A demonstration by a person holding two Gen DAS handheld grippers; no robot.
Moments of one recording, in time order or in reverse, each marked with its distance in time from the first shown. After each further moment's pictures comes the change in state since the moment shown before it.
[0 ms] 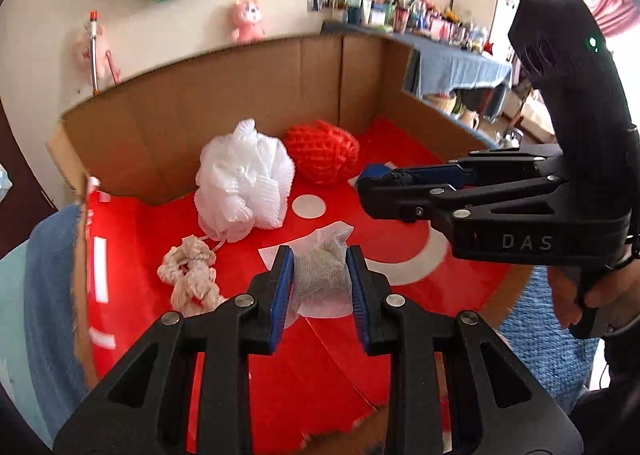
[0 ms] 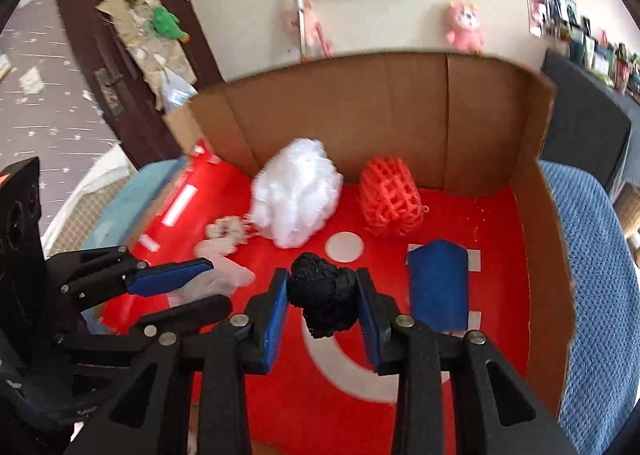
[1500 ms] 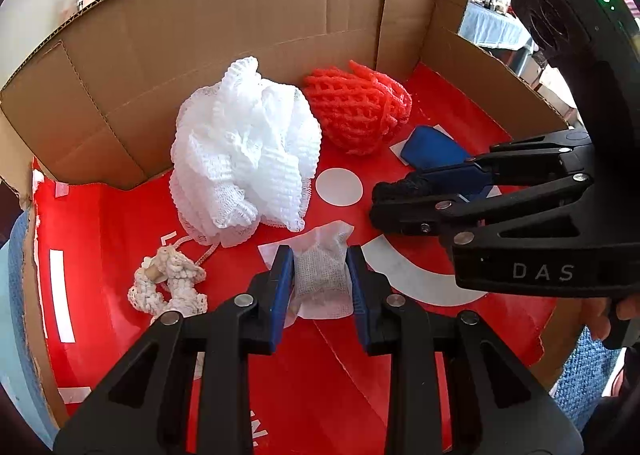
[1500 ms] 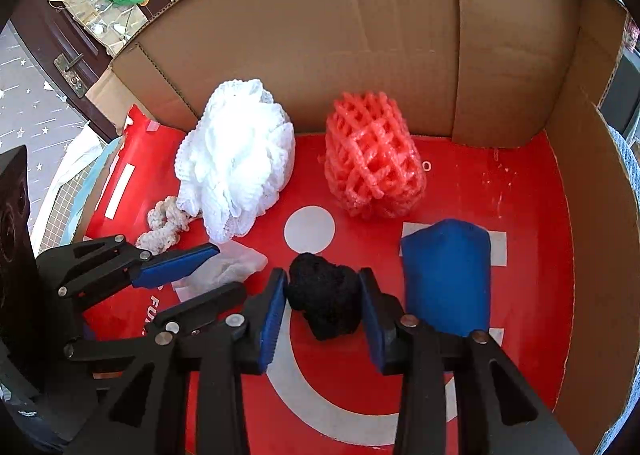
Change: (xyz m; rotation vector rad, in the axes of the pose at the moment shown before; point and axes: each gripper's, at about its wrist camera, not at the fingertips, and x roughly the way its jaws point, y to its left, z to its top) left arm 0.081 0.011 0.023 -0.007 0.193 0.030; right arm 0.069 -0.024 0.017 0.081 0.217 -0.010
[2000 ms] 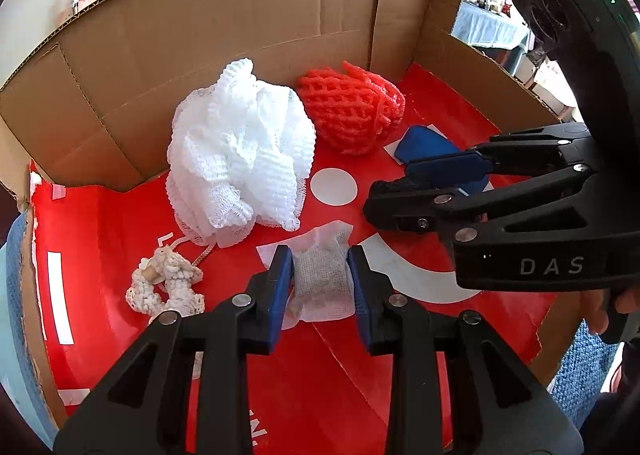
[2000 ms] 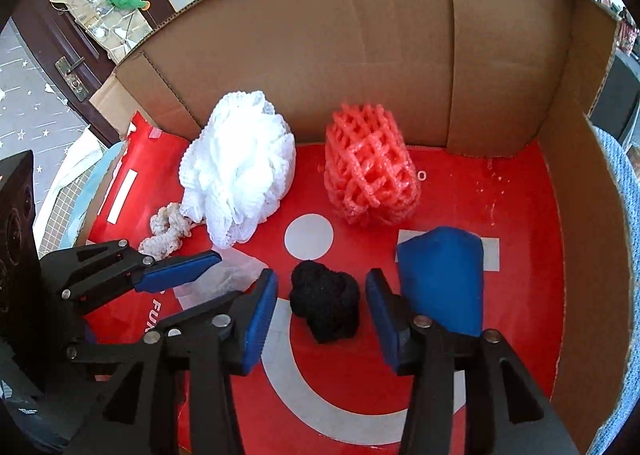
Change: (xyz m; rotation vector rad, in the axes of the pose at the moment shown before) left arm 0.003 0.000 -0.004 0.008 -0.003 -0.019; right arm -0.008 -0.002 -0.002 -0.008 -0.030 -0.013
